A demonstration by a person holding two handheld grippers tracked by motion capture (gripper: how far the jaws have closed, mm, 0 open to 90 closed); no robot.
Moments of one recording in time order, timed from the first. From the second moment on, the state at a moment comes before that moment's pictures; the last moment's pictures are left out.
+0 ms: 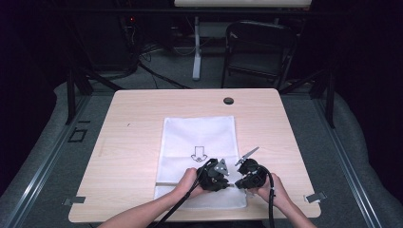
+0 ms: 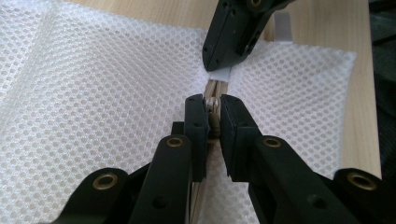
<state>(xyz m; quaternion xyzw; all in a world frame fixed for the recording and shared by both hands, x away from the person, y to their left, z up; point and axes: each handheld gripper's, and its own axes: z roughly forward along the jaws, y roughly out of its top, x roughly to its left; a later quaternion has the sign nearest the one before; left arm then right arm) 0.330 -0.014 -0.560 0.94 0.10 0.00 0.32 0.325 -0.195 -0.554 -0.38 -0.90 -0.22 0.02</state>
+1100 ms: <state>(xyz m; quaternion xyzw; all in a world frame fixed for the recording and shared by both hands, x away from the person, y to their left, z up) 0.330 0.014 -0.553 0.94 0.12 0.00 0.31 0.326 -0.195 -0.553 -0.37 -0.91 -0.20 0.02</state>
